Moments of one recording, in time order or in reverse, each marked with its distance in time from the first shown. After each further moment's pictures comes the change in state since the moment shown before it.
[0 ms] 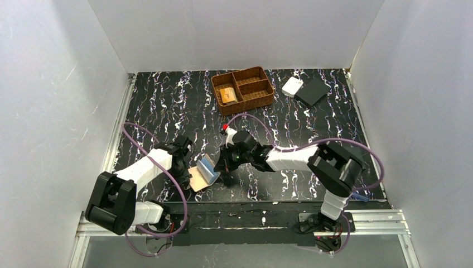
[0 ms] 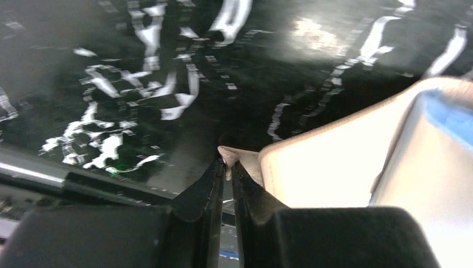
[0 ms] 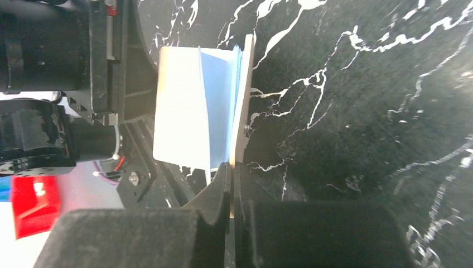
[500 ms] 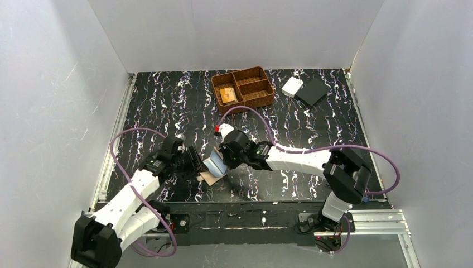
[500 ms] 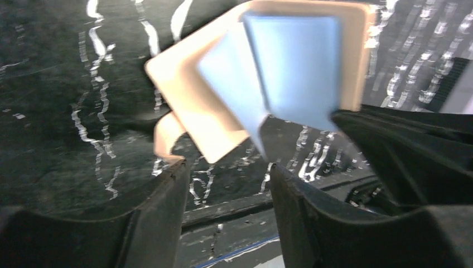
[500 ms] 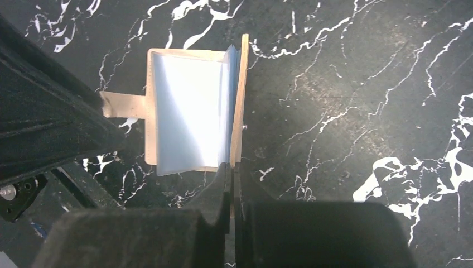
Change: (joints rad) left arm -0.004 -0.343 -0.083 0.296 0.314 0.039; right arm 0.084 -0.123 0.167 -0.482 0.434 -0.348
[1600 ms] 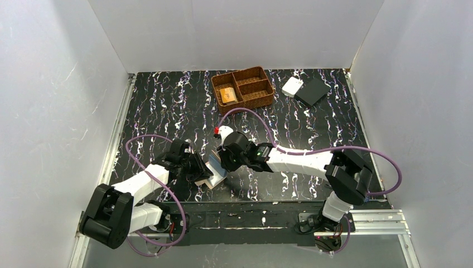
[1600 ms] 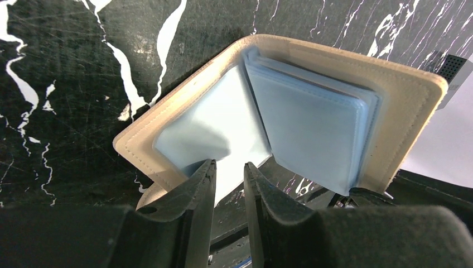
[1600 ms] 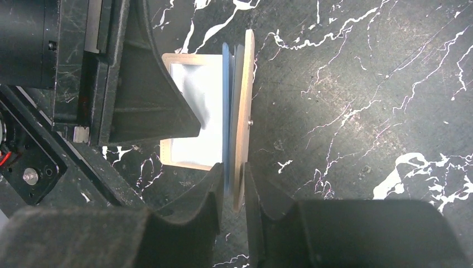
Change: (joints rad) left arm 0.003 0.223 -0.137 0.375 0.142 -0.082; right arm 0.032 -0.014 -0.003 -0.005 -0.032 0.018
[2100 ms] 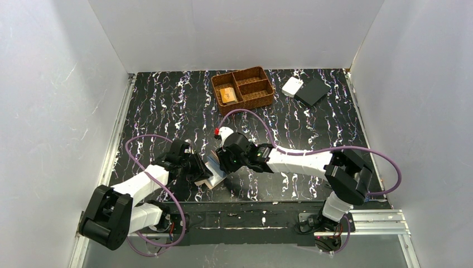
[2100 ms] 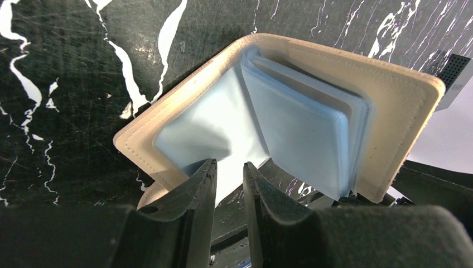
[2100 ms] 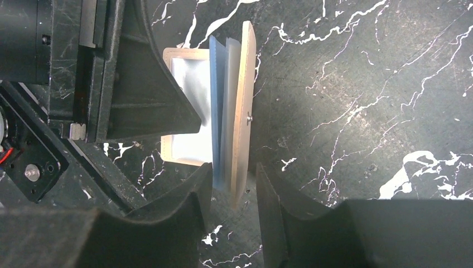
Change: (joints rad) left arm 0.000 -0.012 -0.006 0.000 -0.012 0.004; right arm 0.000 0.000 -0.015 0.011 -0.011 0.010
